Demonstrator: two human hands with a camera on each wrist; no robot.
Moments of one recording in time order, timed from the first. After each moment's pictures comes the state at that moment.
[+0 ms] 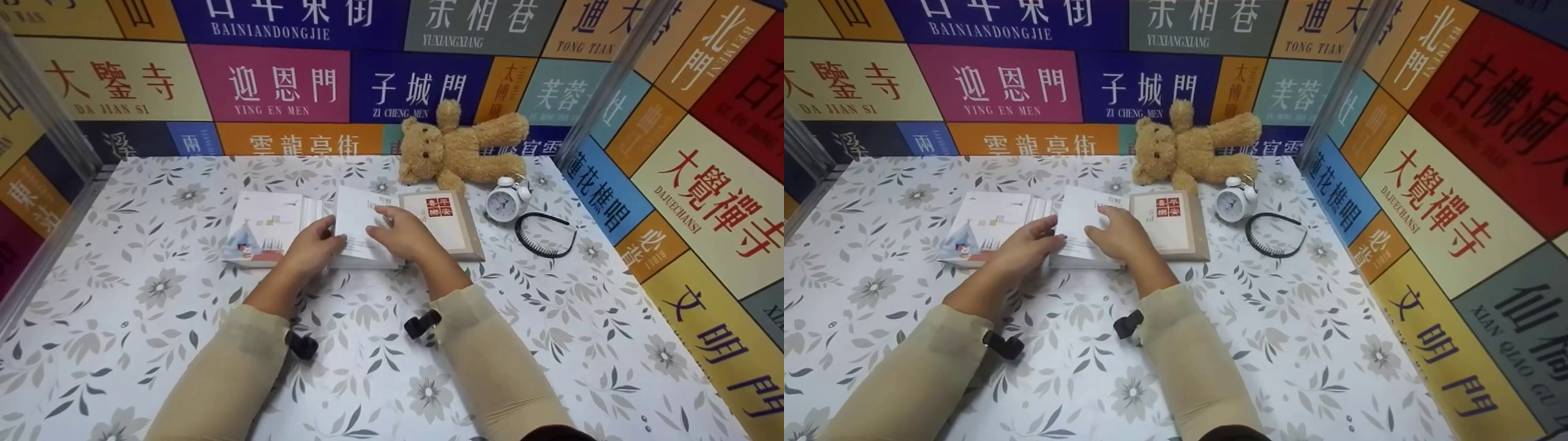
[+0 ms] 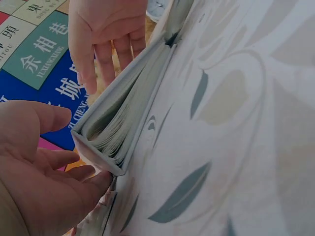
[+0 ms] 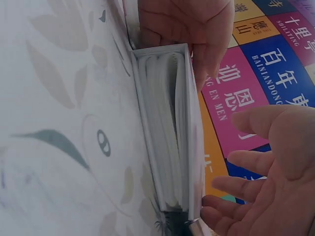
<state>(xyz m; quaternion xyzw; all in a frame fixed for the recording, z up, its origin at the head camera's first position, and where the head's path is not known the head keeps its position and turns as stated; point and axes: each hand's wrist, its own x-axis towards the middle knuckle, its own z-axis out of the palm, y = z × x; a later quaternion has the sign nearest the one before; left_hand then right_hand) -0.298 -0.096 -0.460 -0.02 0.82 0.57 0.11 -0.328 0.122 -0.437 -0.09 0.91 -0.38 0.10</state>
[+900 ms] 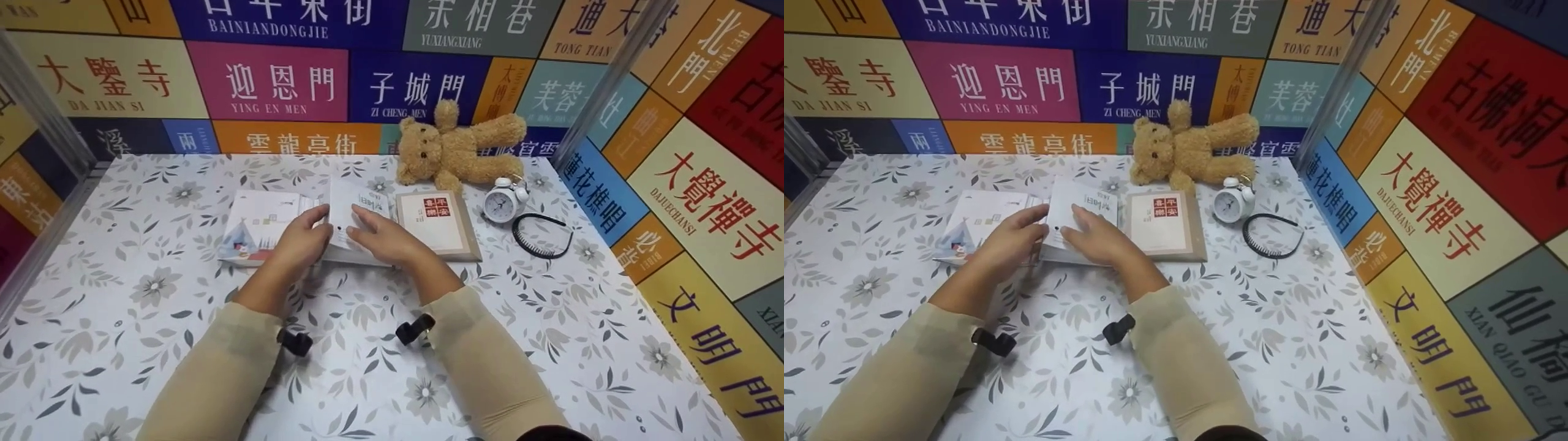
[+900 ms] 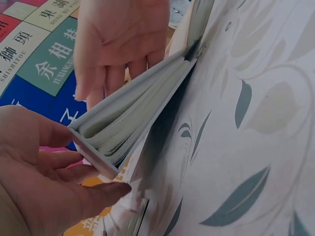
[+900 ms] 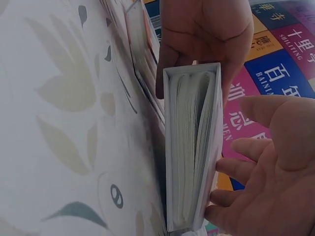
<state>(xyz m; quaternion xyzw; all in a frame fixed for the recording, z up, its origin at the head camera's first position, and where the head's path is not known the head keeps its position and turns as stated) -0.290 -0.098 -0.438 -0.02 0.79 0.60 0.06 -0.317 0.104 -0.433 -0.15 0.87 -0.43 0.18</state>
